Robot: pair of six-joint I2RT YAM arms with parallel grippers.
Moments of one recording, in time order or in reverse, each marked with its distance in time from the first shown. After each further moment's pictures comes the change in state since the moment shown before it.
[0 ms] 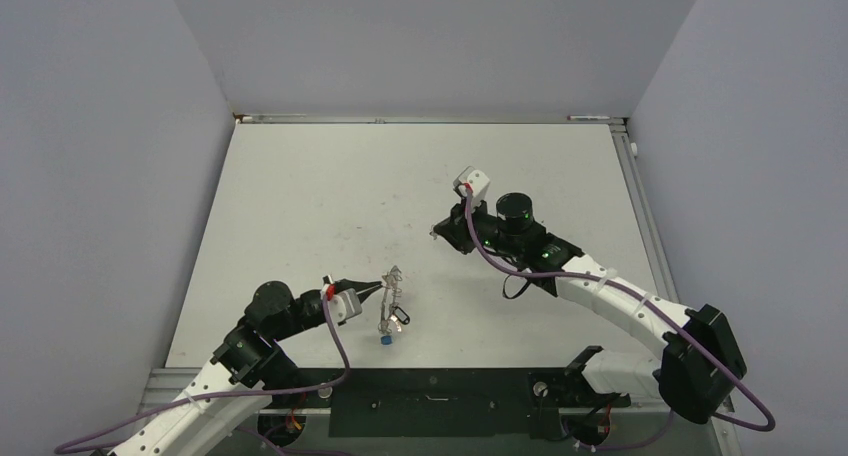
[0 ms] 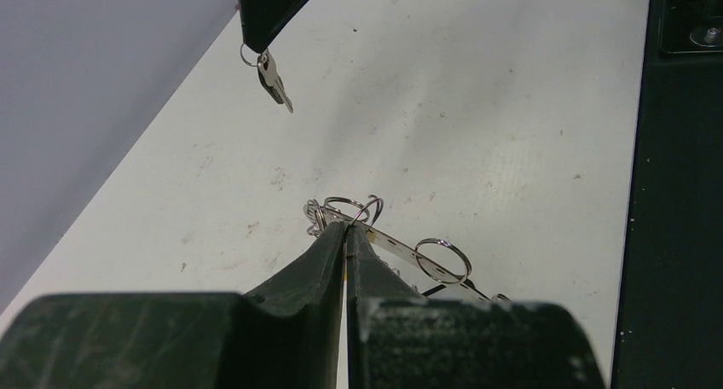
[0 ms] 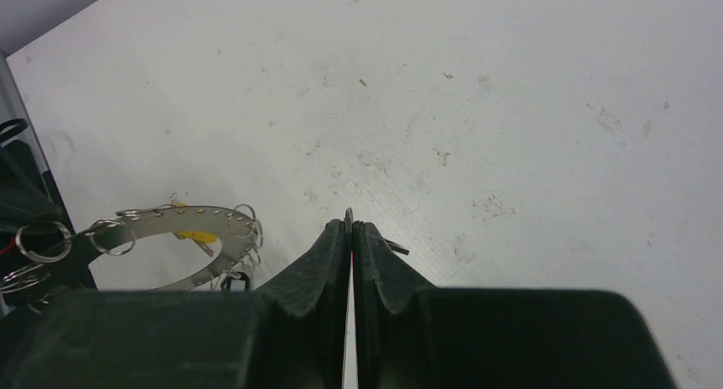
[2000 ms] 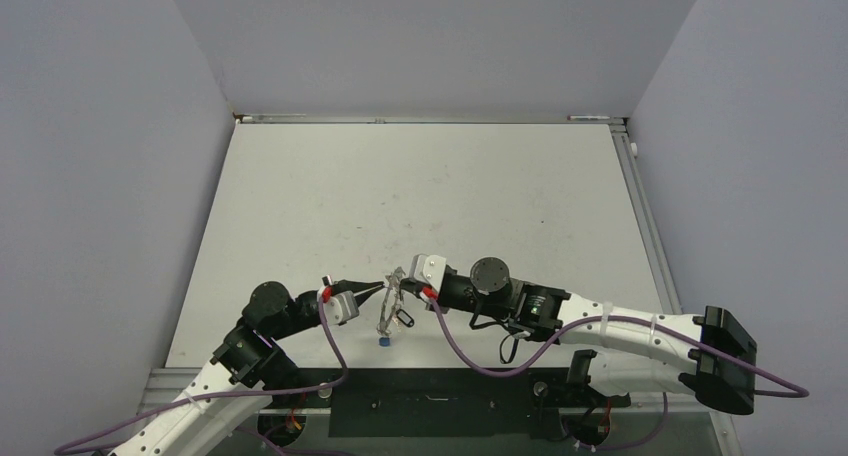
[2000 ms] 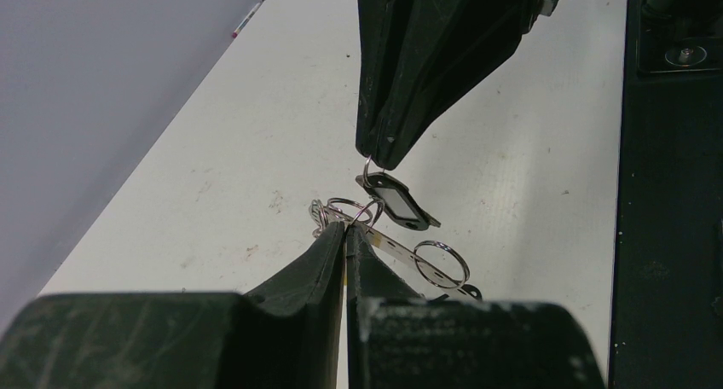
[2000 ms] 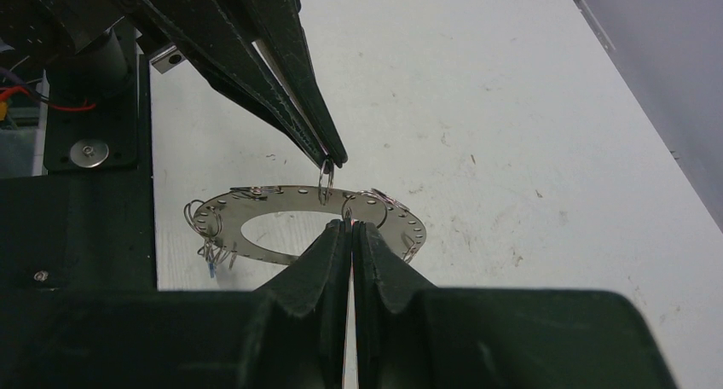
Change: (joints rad) left arm 0.006 0.000 0.000 0.044 0.055 -0.010; right arm 0.478 -0.119 -0.124 0.112 0.166 -0.377
